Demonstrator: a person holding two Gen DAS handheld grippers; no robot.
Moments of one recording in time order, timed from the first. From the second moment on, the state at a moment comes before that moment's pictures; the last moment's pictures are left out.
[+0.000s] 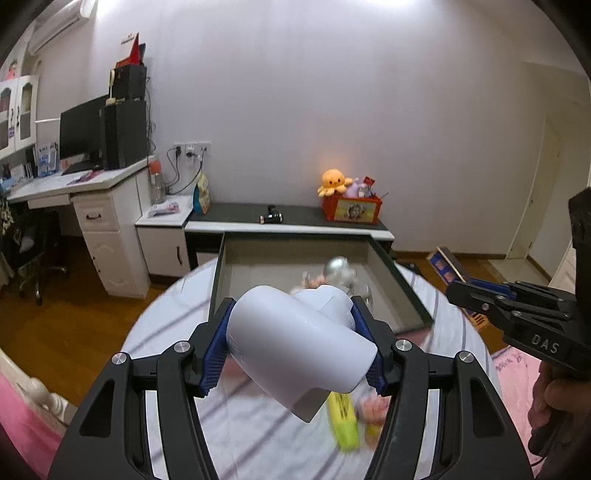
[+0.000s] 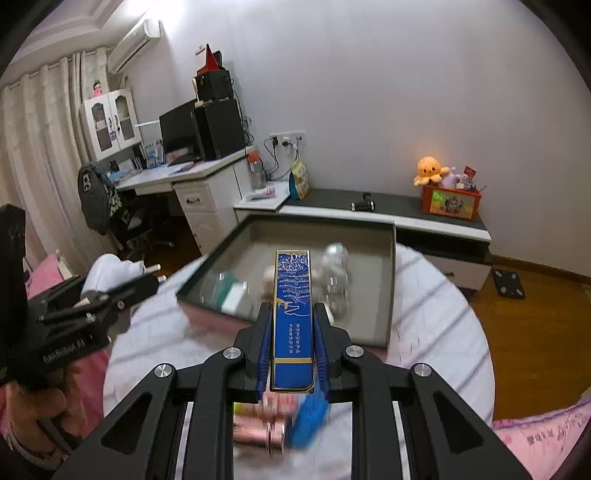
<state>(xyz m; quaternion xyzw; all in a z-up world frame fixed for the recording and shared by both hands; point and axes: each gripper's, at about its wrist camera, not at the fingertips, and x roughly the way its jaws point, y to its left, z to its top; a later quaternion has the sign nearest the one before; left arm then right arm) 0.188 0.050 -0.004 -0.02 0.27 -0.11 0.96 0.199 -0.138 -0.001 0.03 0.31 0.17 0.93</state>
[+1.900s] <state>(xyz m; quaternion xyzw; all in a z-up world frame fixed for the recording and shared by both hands) 0.225 0.056 -0.006 -0.02 0.26 -0.06 0.96 0.253 -0.157 -0.005 0.08 0.32 0.10 0.94</state>
